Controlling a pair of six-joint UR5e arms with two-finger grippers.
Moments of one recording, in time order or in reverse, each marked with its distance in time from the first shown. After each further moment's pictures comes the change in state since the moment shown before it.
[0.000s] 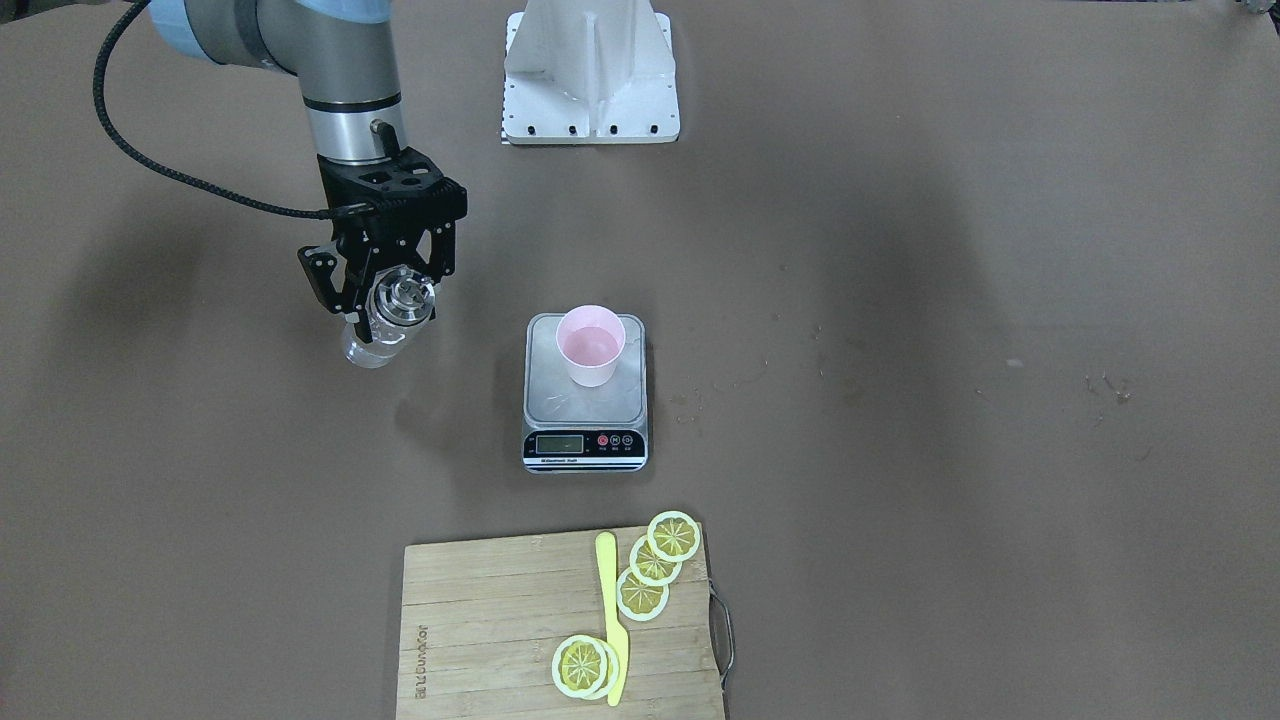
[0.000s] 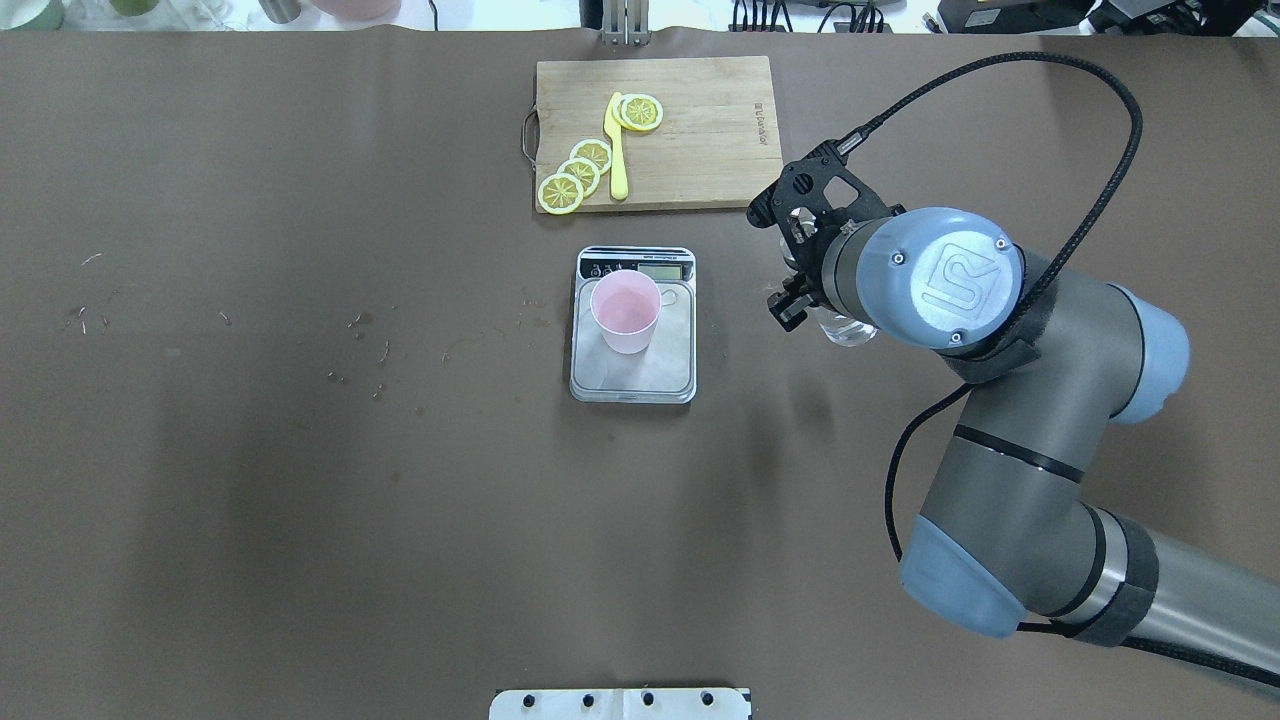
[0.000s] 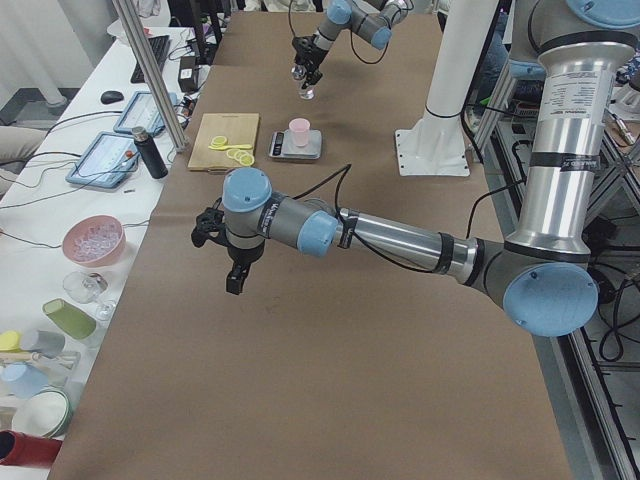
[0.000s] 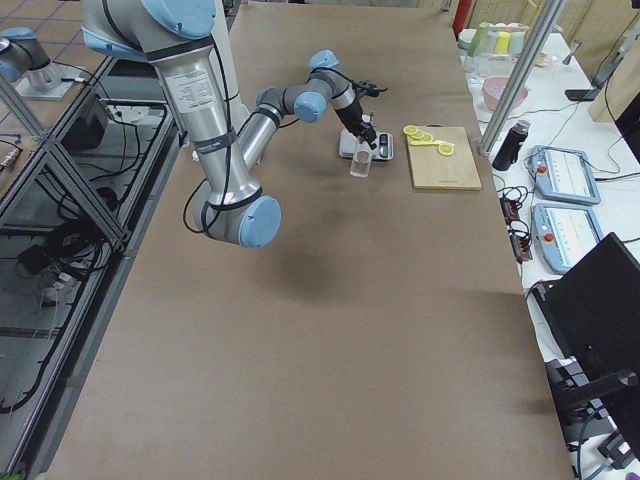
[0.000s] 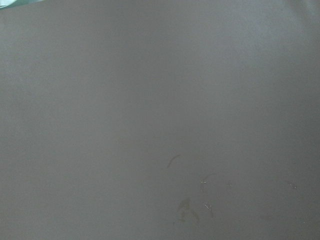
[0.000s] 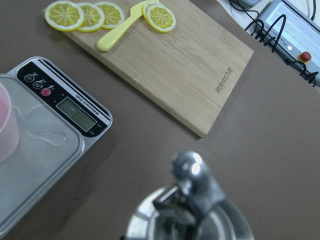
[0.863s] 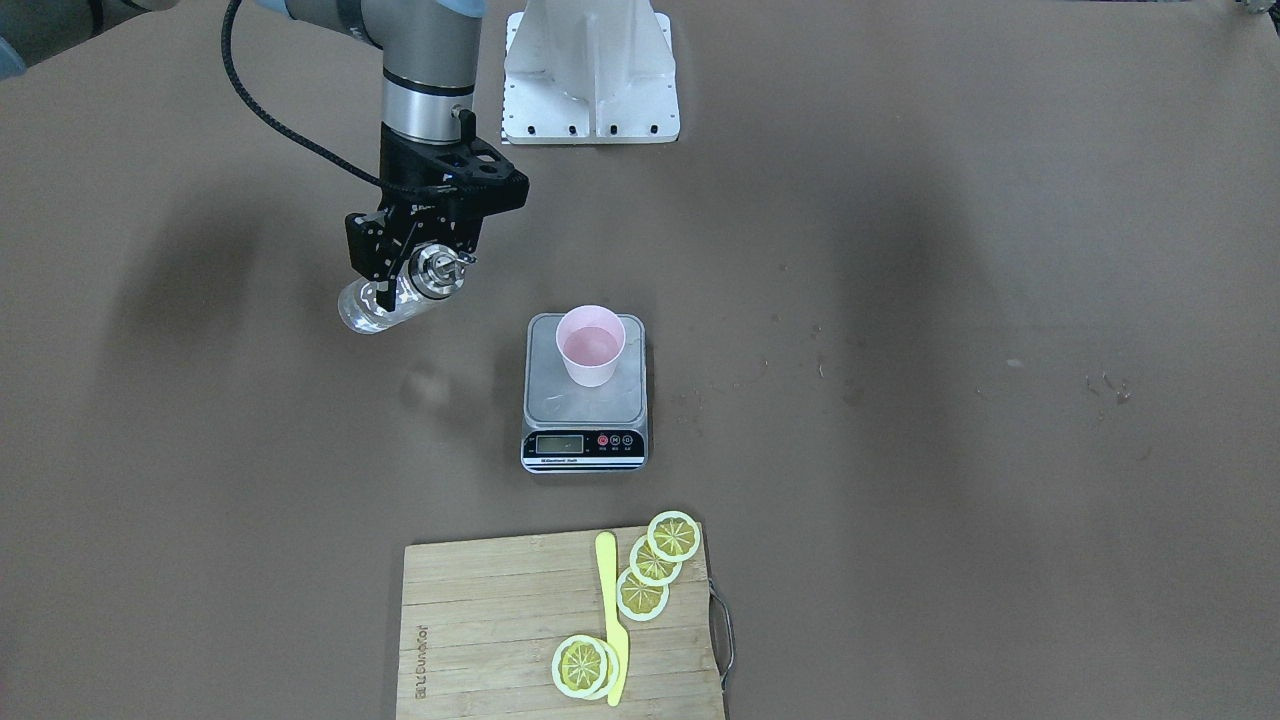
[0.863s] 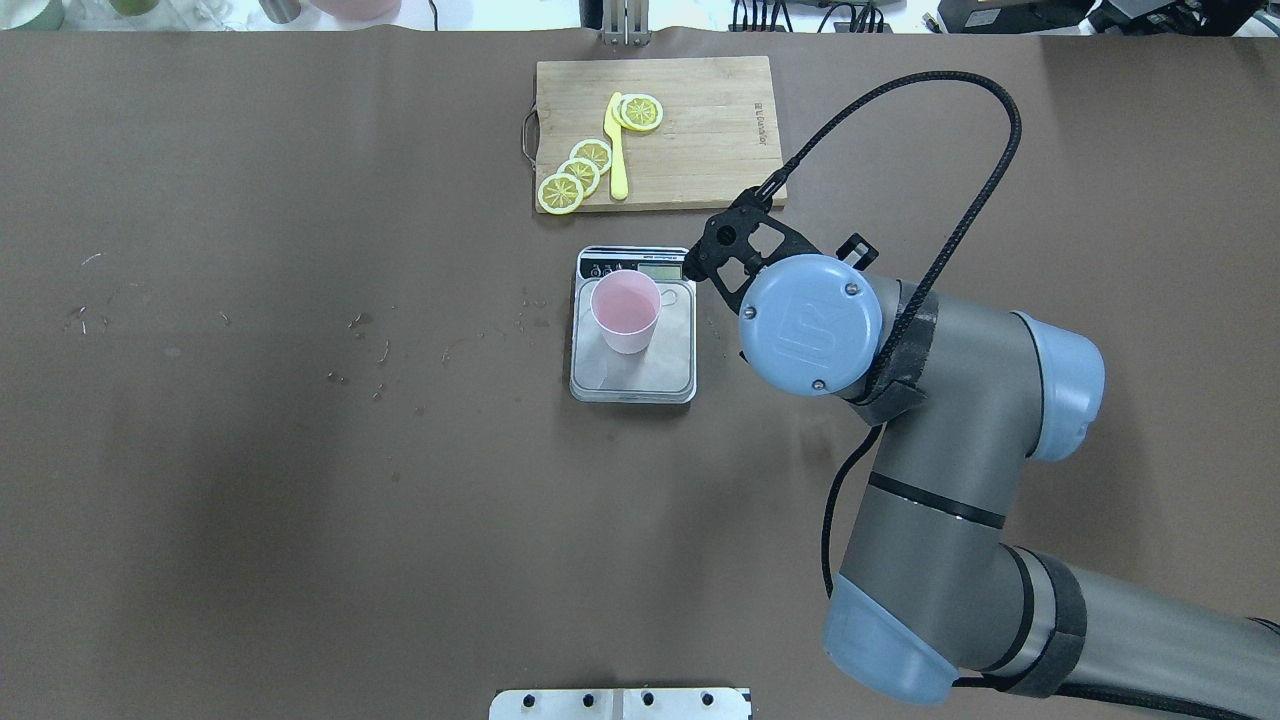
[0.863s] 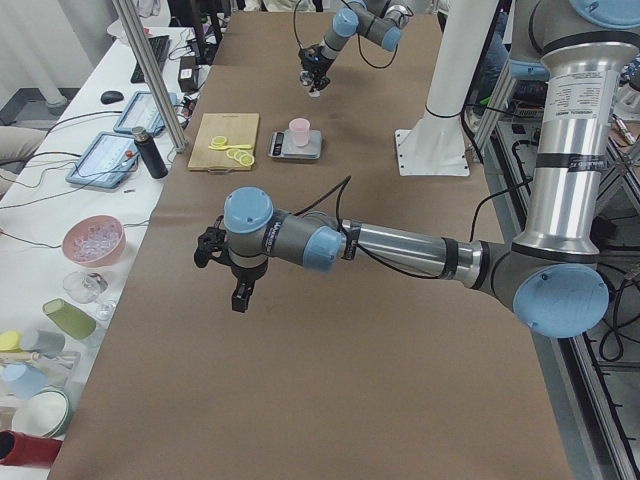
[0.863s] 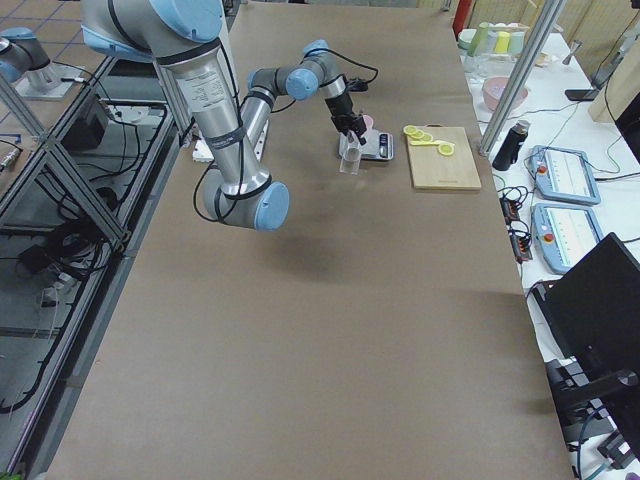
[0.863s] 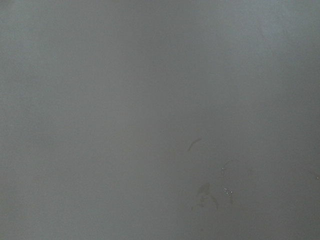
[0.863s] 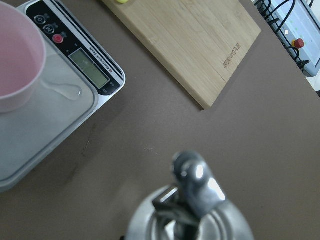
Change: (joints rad) left arm -0.019 0.022 0.051 -0.008 -0.002 0.001; right arm -0.089 0.133 -0.016 -0.318 -0.100 -0.042
